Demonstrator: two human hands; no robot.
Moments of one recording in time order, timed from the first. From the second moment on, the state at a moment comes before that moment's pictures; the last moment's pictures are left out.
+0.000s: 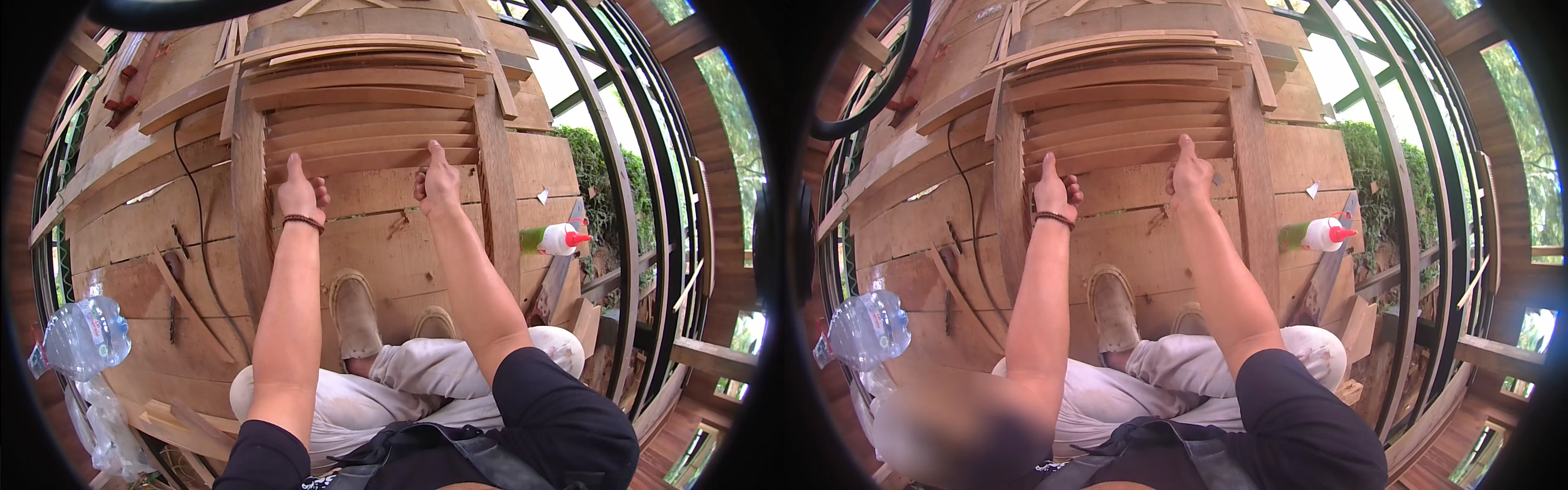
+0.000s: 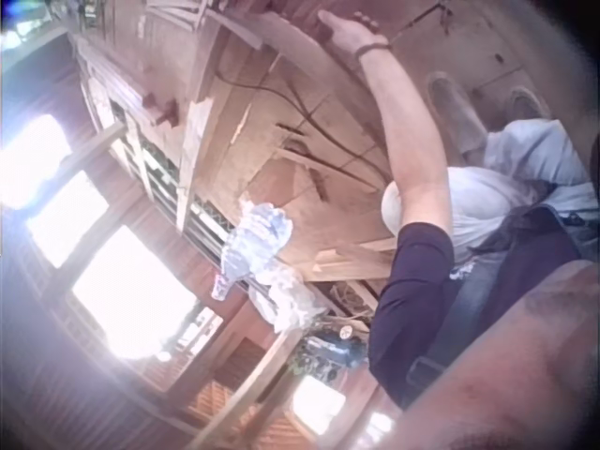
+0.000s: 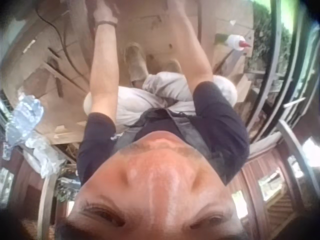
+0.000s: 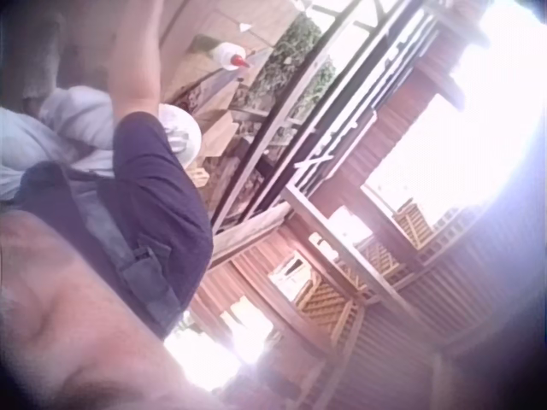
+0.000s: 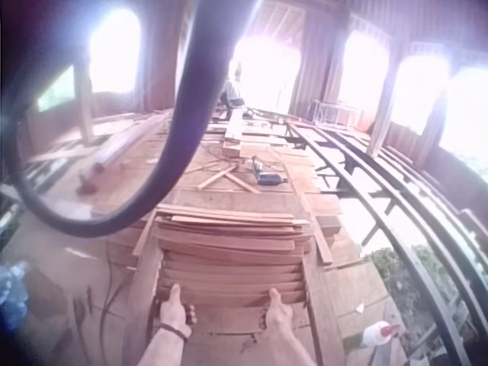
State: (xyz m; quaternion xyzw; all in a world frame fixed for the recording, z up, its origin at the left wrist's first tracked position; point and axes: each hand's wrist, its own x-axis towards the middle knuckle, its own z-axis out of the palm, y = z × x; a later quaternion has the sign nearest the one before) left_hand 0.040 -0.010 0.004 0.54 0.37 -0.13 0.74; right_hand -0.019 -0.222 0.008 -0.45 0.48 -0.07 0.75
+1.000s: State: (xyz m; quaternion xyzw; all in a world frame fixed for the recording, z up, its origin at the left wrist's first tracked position) left_hand 0.037 -0.021 0.001 0.52 0.34 -0.12 0.77; right_hand -0.021 -0.224 0.008 -0.47 0.49 -0.11 0.73
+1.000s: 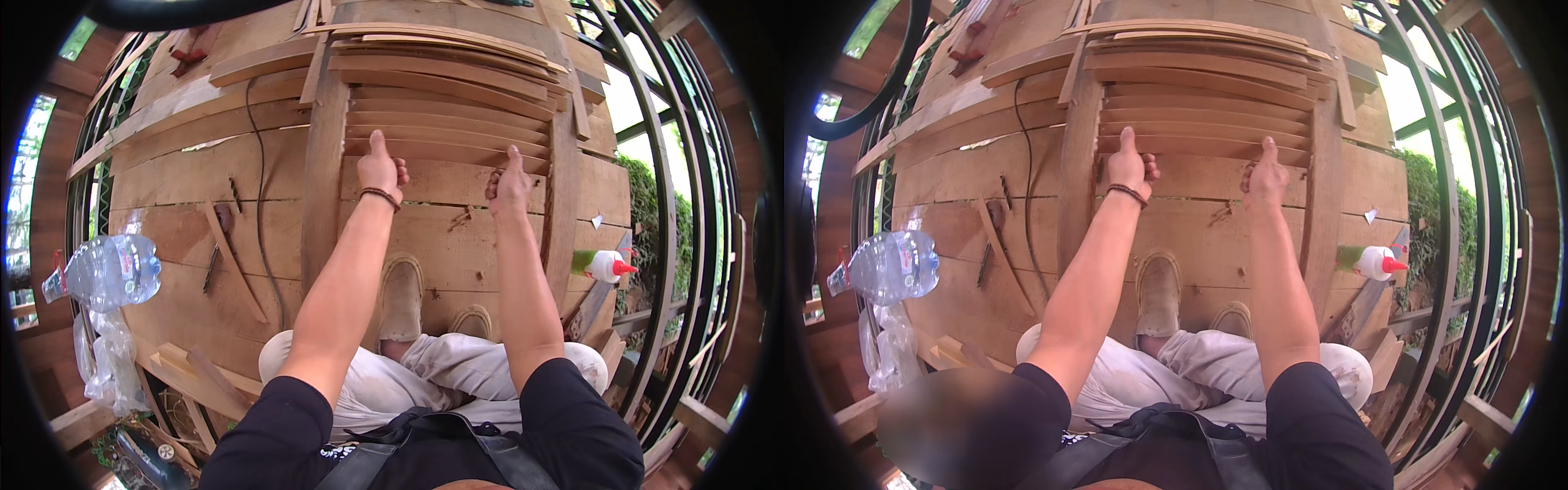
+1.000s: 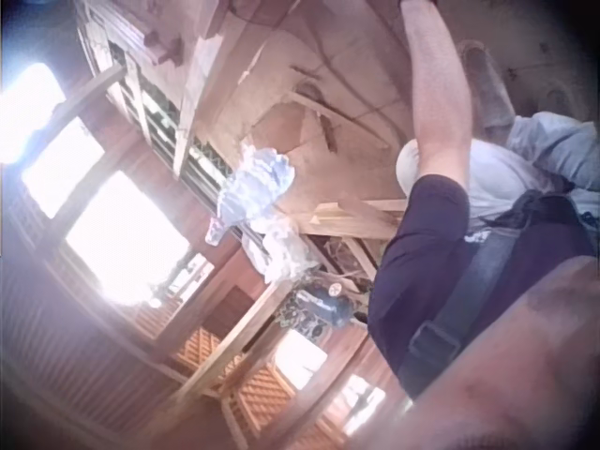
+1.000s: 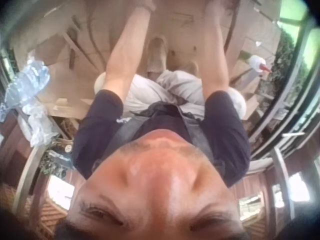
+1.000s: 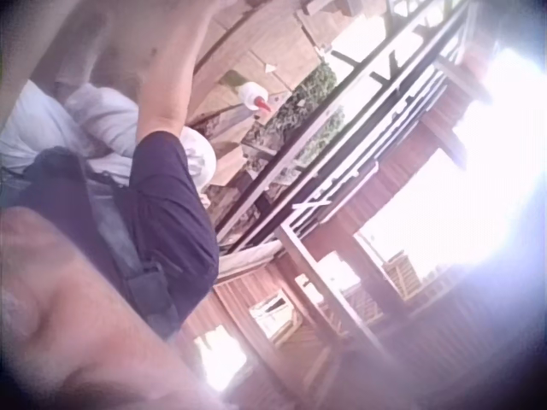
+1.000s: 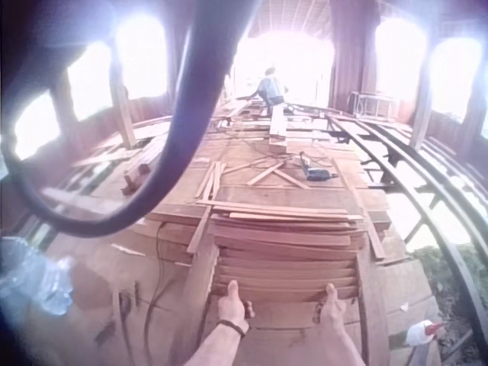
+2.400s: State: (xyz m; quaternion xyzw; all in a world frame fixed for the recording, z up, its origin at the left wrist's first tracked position) left_hand -0.008 0.074 0.043 0.97 -0.03 -0.02 0.25; right_hand -0.151 -0.264 0.071 -0.89 0.13 0.25 0.36
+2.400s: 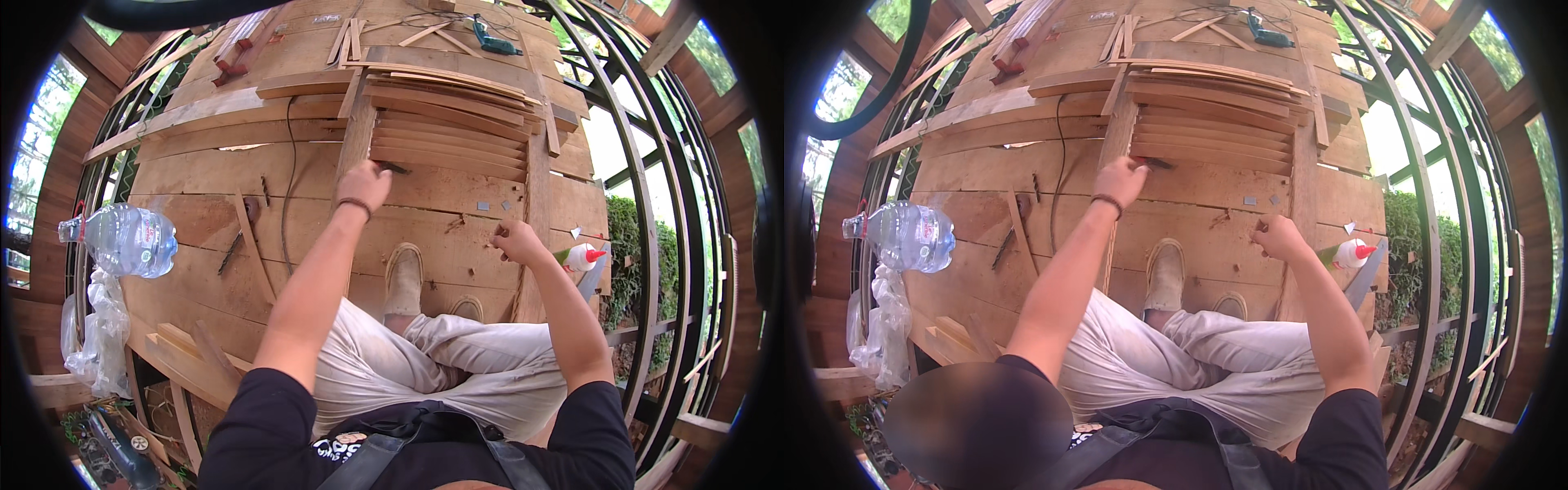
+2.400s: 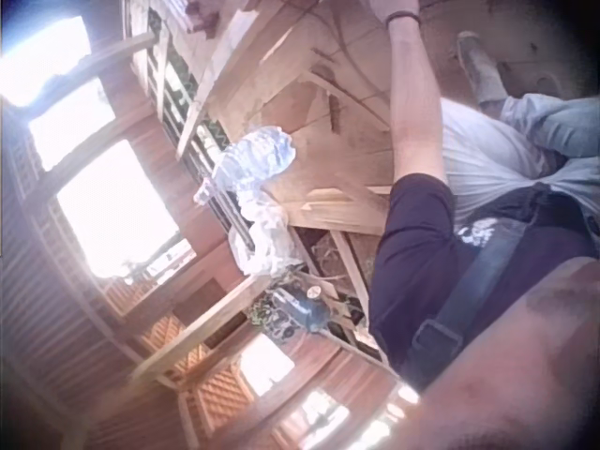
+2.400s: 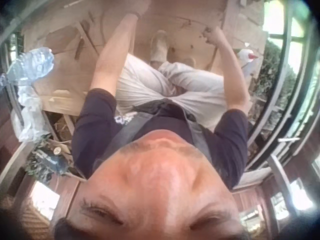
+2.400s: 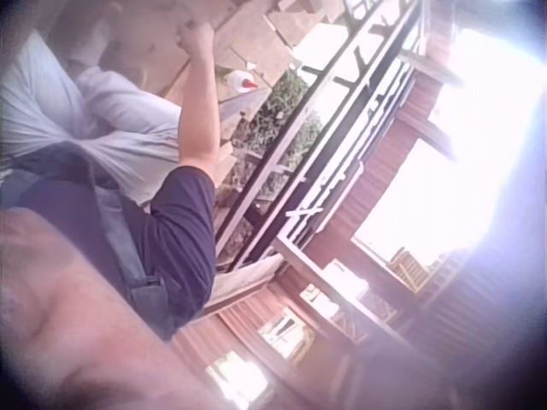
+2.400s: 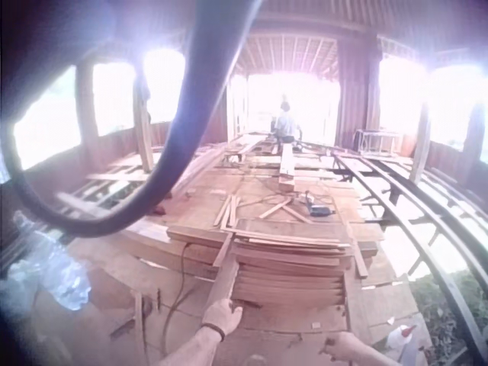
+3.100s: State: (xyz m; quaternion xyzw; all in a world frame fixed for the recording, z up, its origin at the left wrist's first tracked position) left_hand -0.069 0.097 0.044 0.96 0.19 -0.05 0.18; right_hand -0.109 -0.261 -0.004 -0.90 0.27 -0.01 0.33
